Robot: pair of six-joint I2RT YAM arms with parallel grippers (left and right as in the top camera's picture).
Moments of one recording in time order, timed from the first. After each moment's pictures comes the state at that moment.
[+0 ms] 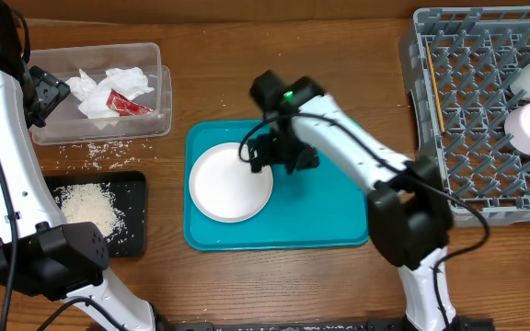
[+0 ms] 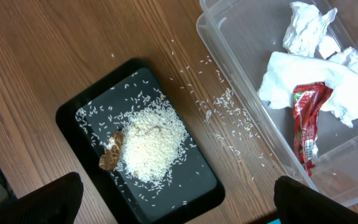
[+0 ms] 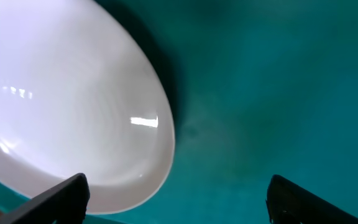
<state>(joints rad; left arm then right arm) 0.34 1.93 2.24 -1.62 -0.30 -0.70 0.63 2.19 1.85 -1.22 -0.16 0.48</state>
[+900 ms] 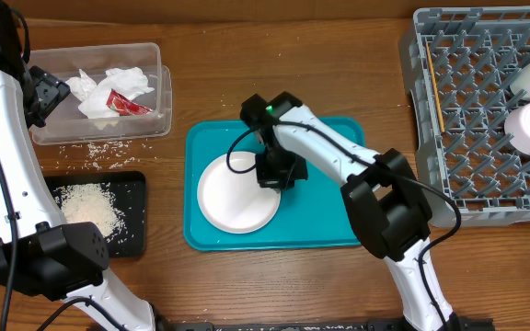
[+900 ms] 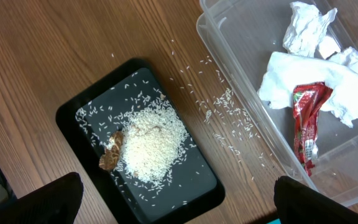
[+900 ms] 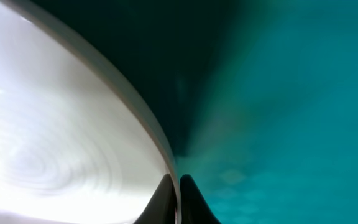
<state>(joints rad) 0.34 1.93 2.24 -1.62 -0.30 -0.70 0.65 2.30 1.86 -1.32 -0.15 0.56</state>
